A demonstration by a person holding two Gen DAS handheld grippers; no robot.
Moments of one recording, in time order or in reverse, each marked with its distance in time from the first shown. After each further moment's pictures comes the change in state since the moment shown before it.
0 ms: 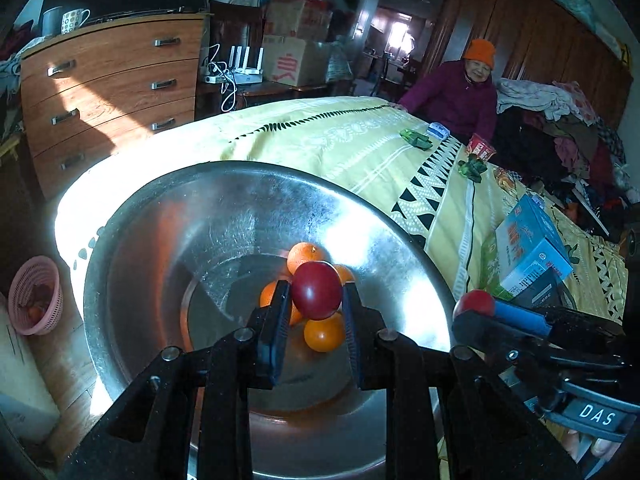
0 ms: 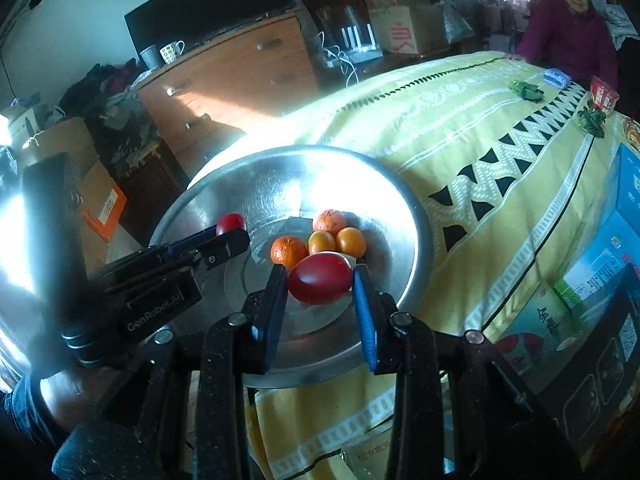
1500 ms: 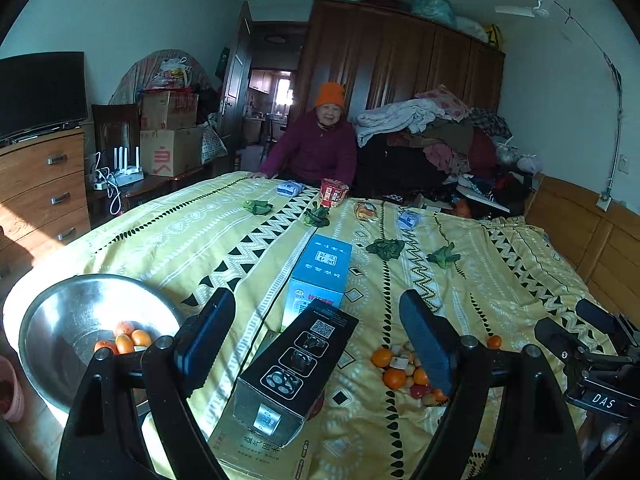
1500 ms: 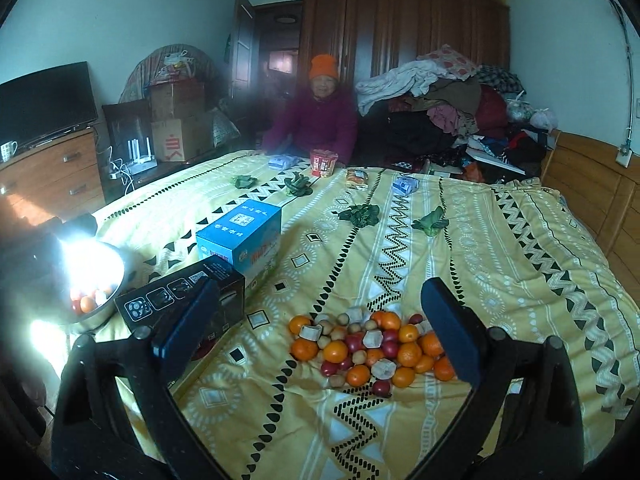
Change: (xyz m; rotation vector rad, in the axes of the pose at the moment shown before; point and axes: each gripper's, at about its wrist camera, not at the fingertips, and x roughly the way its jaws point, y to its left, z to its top) left arm -0.160 -0.226 -0.022 0.270 -0.250 -0.301; right arm -0.310 -0.072 -0.133 0.208 -0.433 -0.804
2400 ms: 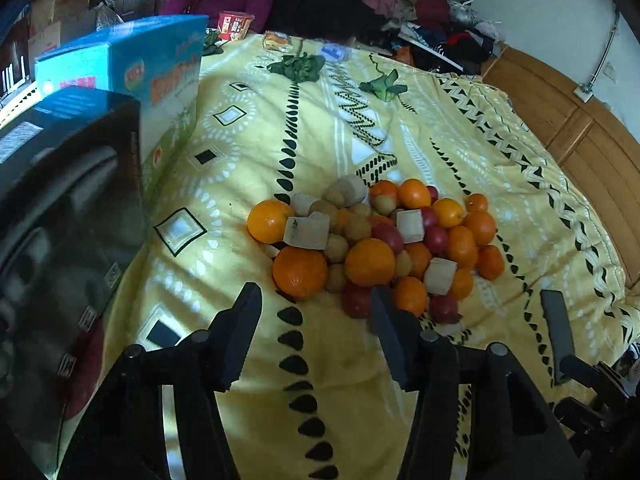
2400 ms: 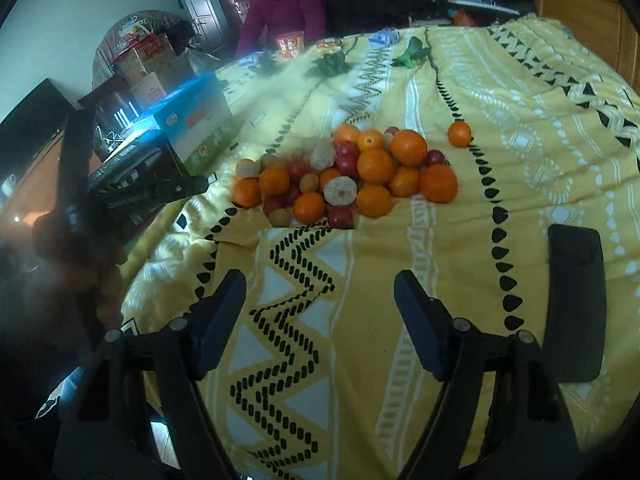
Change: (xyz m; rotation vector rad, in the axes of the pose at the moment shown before) left arm 0.236 -0.107 -0.157 0.083 0.541 -0.261; right arm 0.060 -0.130 -0.161 0.281 0.398 0.145
